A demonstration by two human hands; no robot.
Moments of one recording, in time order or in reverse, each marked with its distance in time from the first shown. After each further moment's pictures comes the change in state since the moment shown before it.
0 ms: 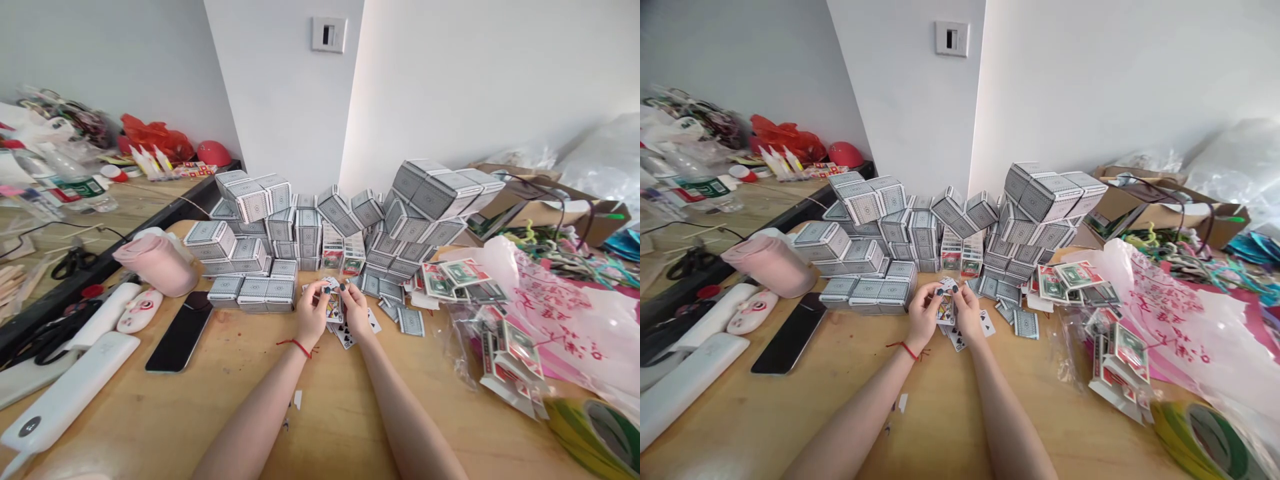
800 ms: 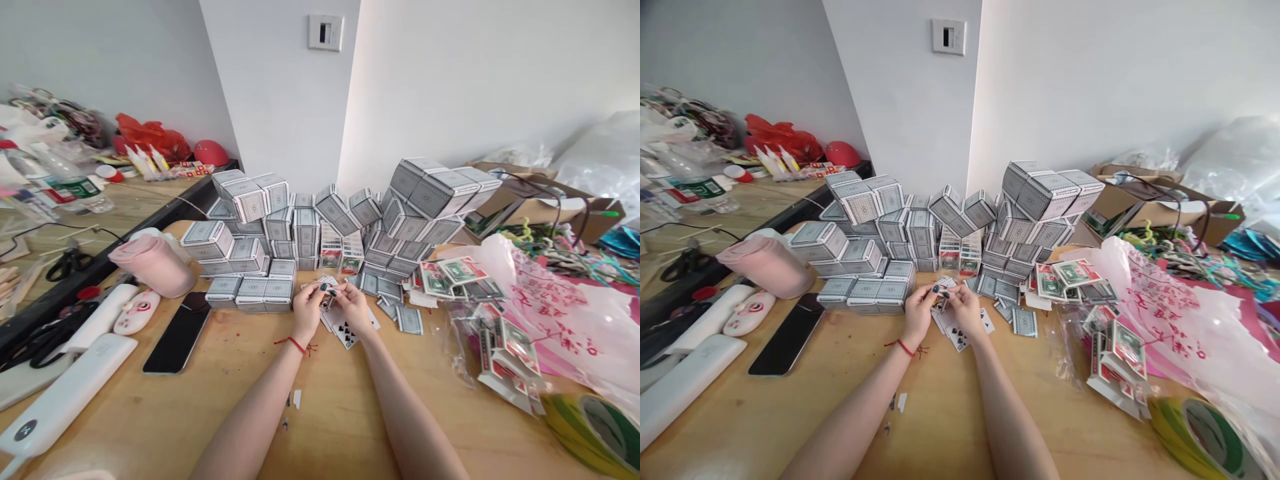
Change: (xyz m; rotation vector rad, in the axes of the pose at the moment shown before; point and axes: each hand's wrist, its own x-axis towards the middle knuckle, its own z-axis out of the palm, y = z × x) left_hand 0.010 -0.010 -0.001 -0.157 -0.002 -0.130; right_hand 0.007 0.009 -0.006 0.003 -0.099 0.038
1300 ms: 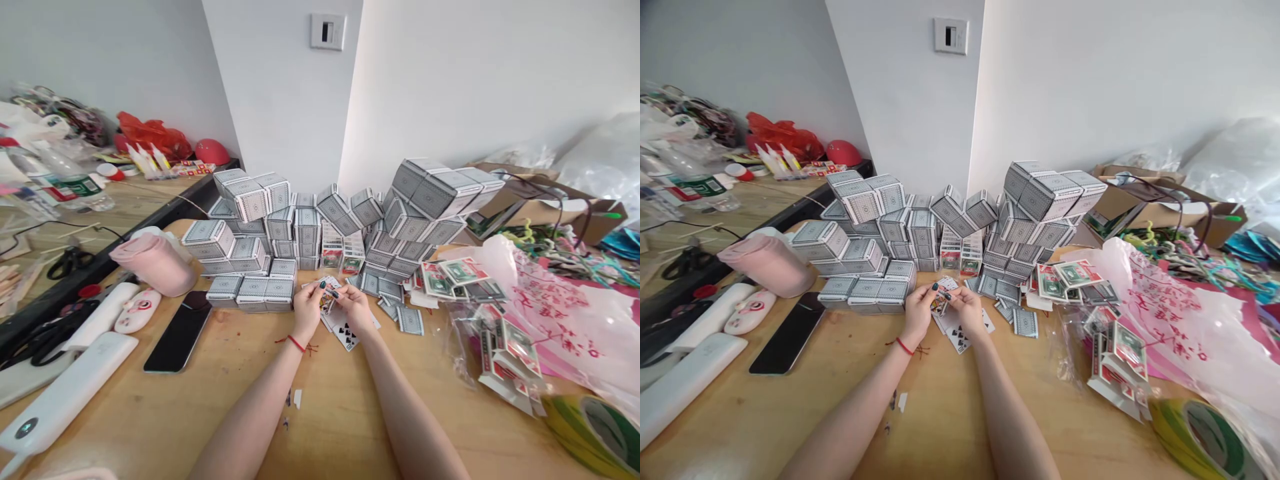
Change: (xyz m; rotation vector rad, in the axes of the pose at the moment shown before) left_hand 0.002 0.005 0.001 0.028 0.010 -0.008; right_hand -0.003 -0.004 -0.001 0.055 0.000 0.038
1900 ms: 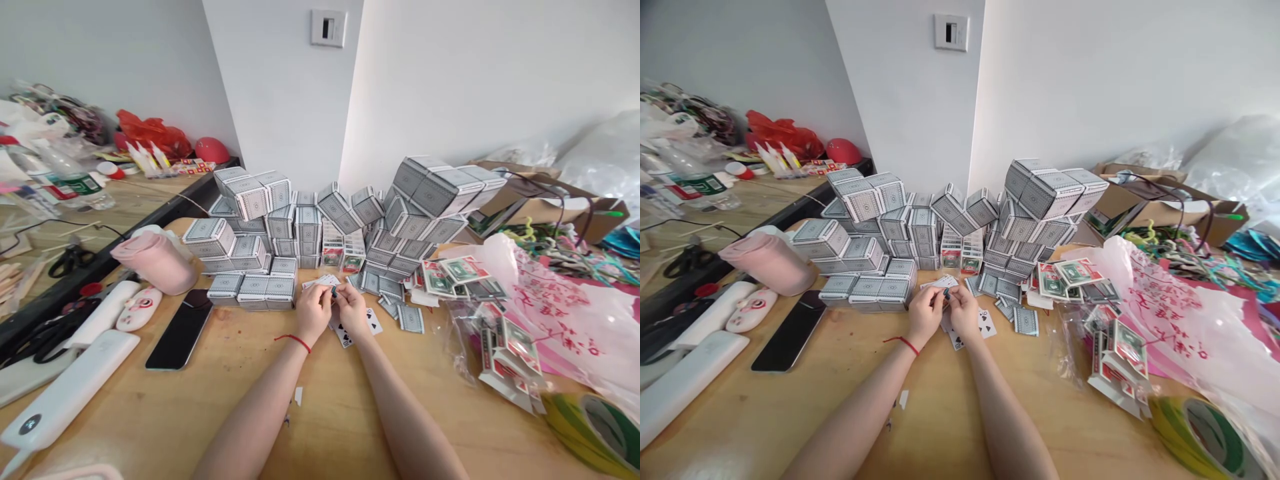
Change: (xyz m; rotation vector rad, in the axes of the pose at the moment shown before) left_hand -0.010 0.002 -0.003 0.597 -0.066 0.441; right_hand -0.007 0.003 0.012 -0.206 0.075 -0.165
